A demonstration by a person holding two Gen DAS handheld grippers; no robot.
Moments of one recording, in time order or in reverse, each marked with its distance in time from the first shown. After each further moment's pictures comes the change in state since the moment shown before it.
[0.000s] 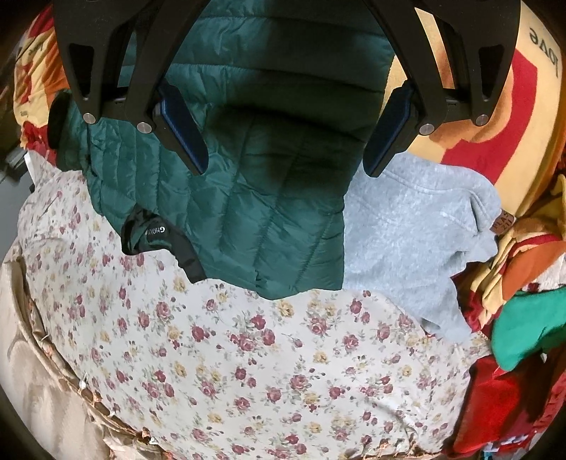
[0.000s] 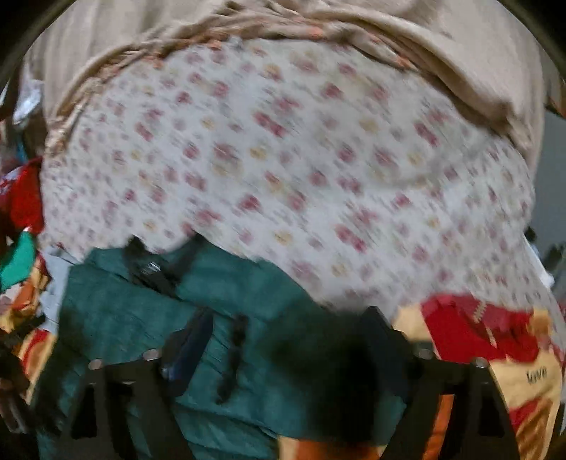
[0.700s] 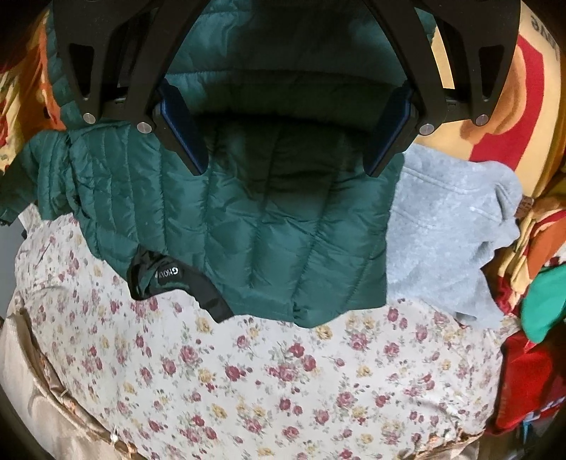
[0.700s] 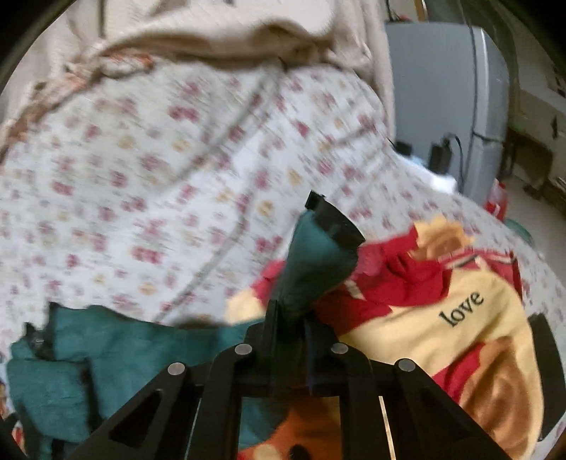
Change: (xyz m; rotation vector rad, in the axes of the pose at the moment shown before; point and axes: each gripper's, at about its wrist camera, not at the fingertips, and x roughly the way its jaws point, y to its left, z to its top) left arm 0.025 -0.034 -0.020 0.149 0.031 0.017; right arm -0.025 -0.180 -0.031 0.386 -0.058 -0.278
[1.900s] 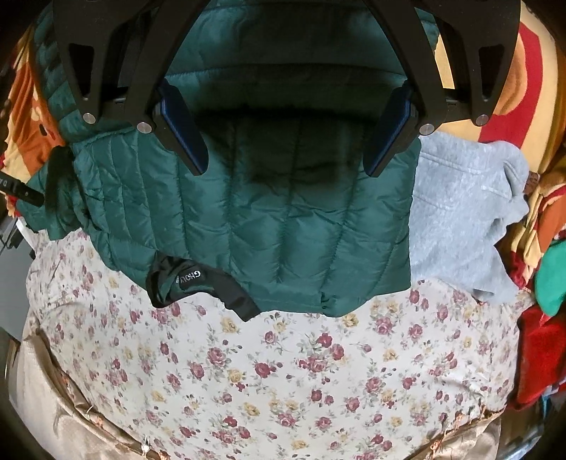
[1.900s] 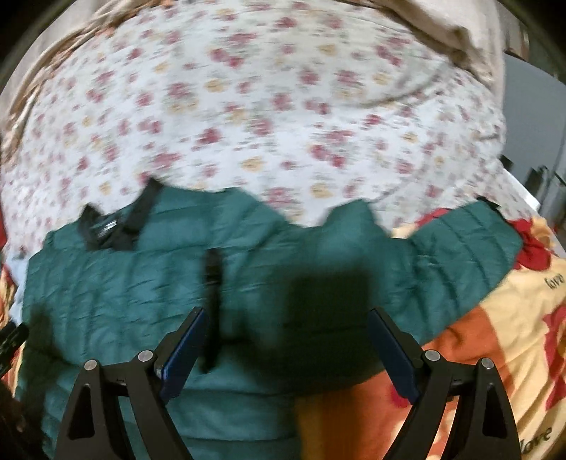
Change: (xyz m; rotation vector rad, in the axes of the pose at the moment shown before) left arm 0.003 -0.019 -0.001 0.092 -0.030 -0.028; right arm 0.006 0.175 -0.113 -0.244 0.139 0.120
